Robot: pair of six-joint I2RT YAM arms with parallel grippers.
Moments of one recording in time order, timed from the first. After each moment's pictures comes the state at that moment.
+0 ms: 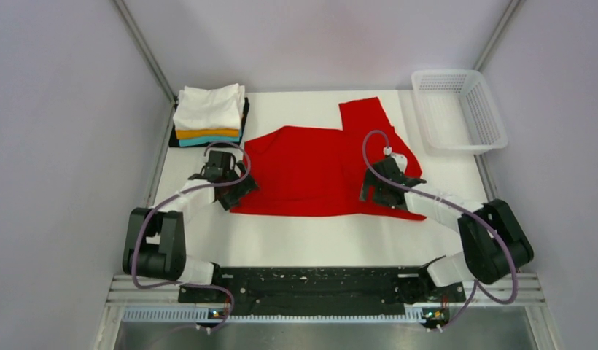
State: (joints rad) left arm -0.12 1.48 0.77 -0.33 0.09 -0.73; right arm 0.45 1.47 0.72 -0.26 0.28 0.58
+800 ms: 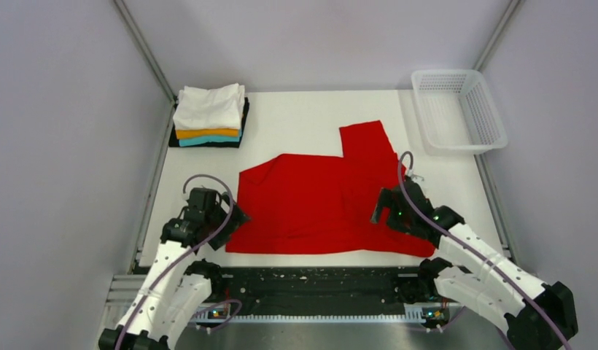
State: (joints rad) left arm -0.18 0.67 0.50 -0.85 0.08 -0.92; right arm 0.55 0.83 0.51 -0.67 0.17 0.78
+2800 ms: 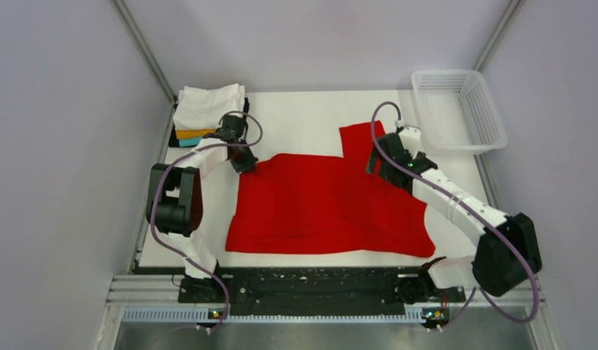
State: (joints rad) left arm -0.16 1.81 1.23 -0.53 0.07 -0.66; right arm 0.50 1.27 0.92 -0.56 0.55 0.66
